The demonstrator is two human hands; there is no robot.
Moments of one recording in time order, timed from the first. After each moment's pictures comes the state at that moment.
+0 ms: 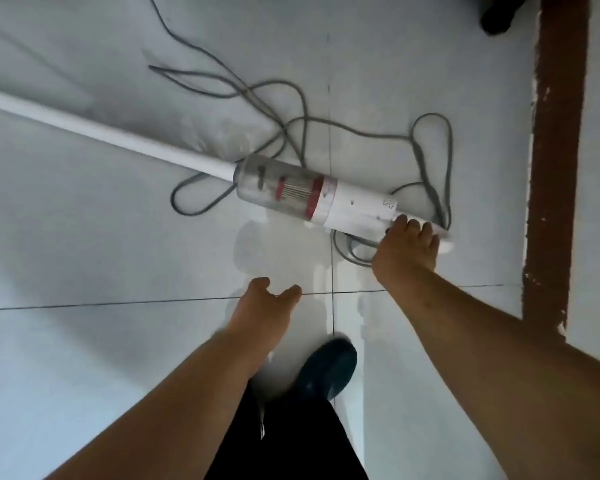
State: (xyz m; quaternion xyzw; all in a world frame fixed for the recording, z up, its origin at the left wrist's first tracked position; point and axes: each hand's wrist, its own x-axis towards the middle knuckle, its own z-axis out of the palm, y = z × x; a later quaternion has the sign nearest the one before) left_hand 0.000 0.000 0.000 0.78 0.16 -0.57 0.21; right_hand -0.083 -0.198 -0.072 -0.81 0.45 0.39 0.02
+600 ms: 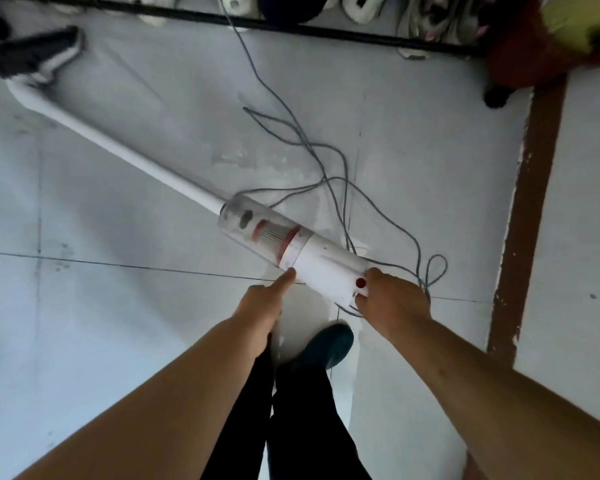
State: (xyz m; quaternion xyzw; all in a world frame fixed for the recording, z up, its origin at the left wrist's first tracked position) left_hand 0.025 0.036 0.107 0.69 0.36 -0.54 0.33; right_hand -0.077 -0.145 0.092 -0.89 0.25 0.36 0.14
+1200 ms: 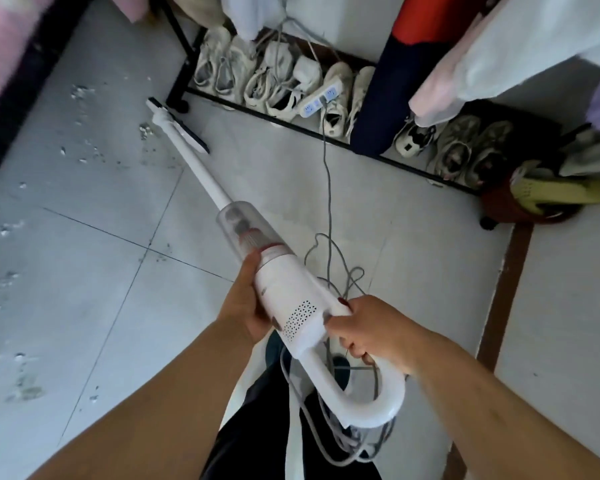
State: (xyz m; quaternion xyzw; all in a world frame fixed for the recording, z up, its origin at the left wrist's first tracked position) left_hand 0.081 0.128 0.332 0.37 0.48 -0.36 0.71; right_hand 0.026 -0.053 0.400 -0.67 0.29 0.48 0.49
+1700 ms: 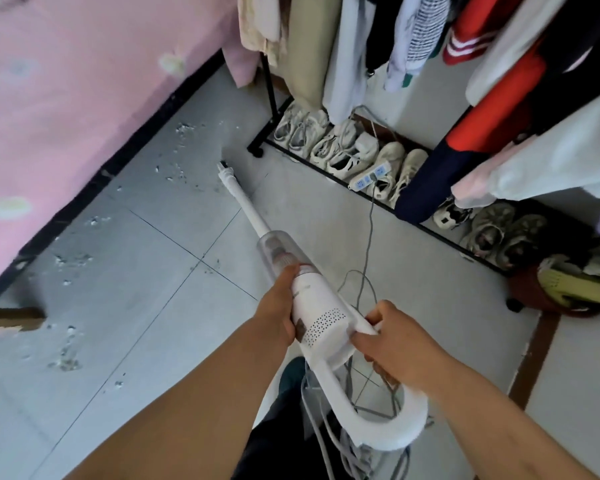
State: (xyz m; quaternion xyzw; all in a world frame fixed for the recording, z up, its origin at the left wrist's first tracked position) left_hand 0.093 0.147 0.433 0.45 0.53 -0.29 0.66; right_hand 0.046 -0.027 0.491 -0.80 0.19 0.40 0.40
